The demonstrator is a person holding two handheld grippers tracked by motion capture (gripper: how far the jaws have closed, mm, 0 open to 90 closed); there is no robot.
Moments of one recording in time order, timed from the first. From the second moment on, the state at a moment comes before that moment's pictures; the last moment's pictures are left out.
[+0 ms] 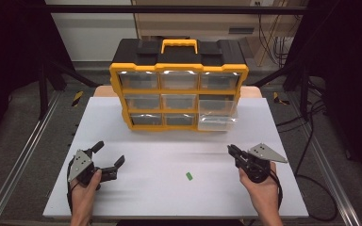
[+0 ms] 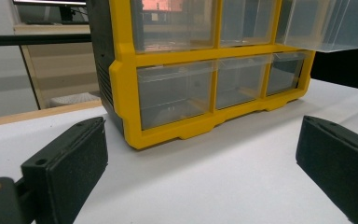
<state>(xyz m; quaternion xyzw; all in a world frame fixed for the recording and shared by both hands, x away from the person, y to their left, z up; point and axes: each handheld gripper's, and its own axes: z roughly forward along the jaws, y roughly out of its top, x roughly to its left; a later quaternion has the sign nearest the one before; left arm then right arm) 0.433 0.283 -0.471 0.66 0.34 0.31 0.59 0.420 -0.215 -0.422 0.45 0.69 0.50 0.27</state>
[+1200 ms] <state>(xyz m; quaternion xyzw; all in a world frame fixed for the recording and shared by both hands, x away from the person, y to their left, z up) 0.432 0.281 -0.470 0.67 0.33 0.31 0.59 0.475 -0.205 -0.291 0.39 0.72 0.50 0.28</state>
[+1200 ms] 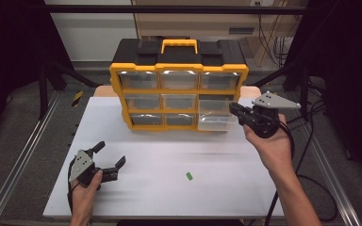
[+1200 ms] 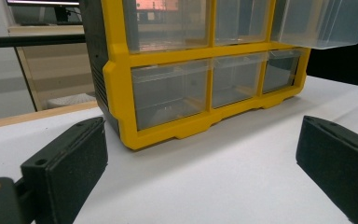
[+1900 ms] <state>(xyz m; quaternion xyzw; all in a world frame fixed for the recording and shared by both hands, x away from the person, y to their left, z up) 0.432 0.283 -0.469 0.66 0.33 0.32 0.59 0.485 -0.190 -0.292 0.40 0.72 0.48 0.30</state>
